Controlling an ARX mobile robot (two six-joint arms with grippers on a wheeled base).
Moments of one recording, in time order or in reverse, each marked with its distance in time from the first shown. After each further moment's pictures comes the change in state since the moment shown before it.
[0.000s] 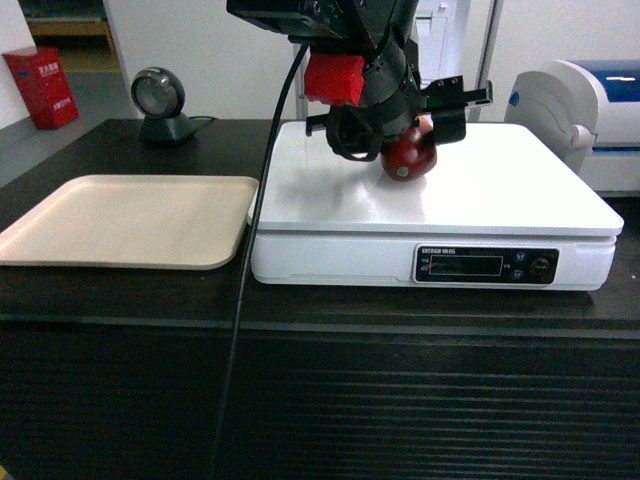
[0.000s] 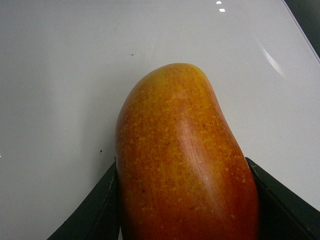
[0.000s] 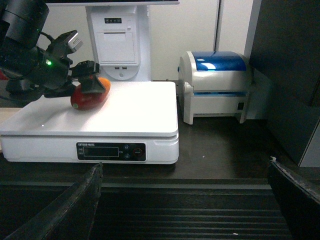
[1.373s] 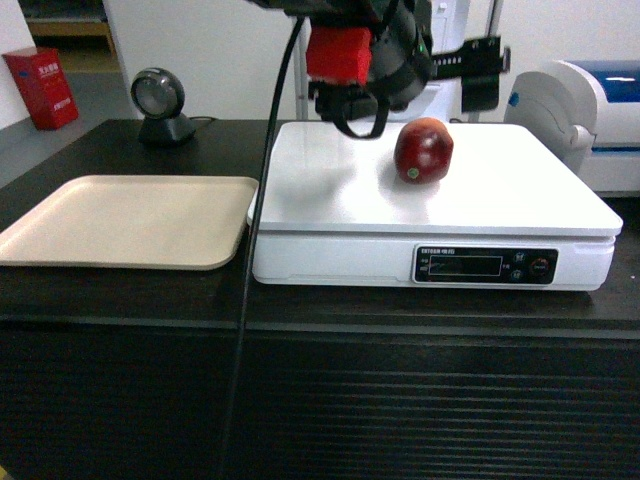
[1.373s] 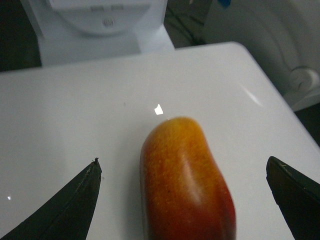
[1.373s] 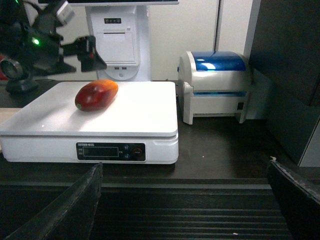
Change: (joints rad) left arm -0.019 -0.126 -0.161 0.188 -0.042 0.079; right arm 0.000 0.000 0.000 0.000 0.000 0.000
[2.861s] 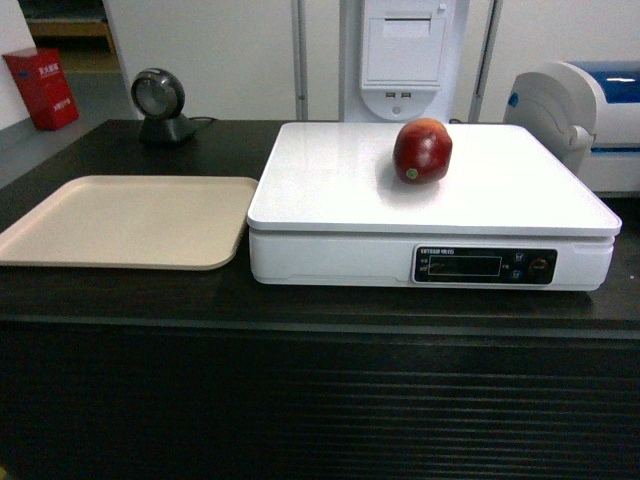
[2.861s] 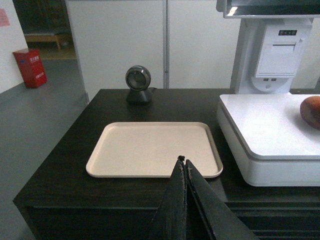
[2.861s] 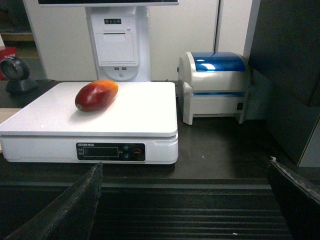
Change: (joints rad) left arm 0.532 -1.870 -1.865 0.486 0.064 0.205; right arm 0.000 0.000 0.000 0.000 0.000 0.000
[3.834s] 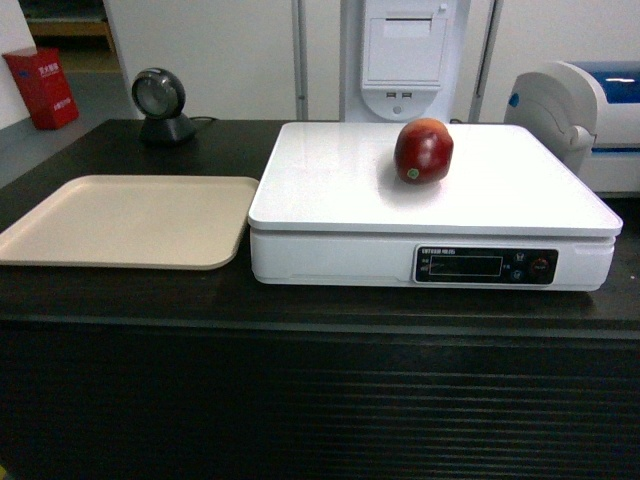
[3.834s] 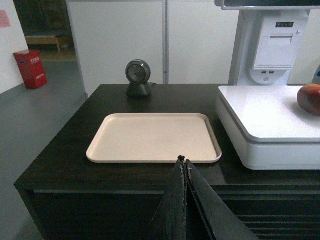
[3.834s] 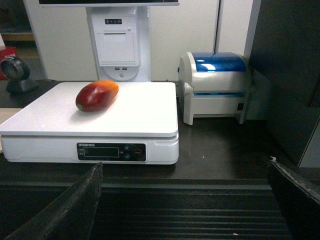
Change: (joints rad) left arm 0.000 -0.262 -0.131 -0.127 0.000 0.000; right arm 0.000 0.000 0.000 0.000 0.000 0.000
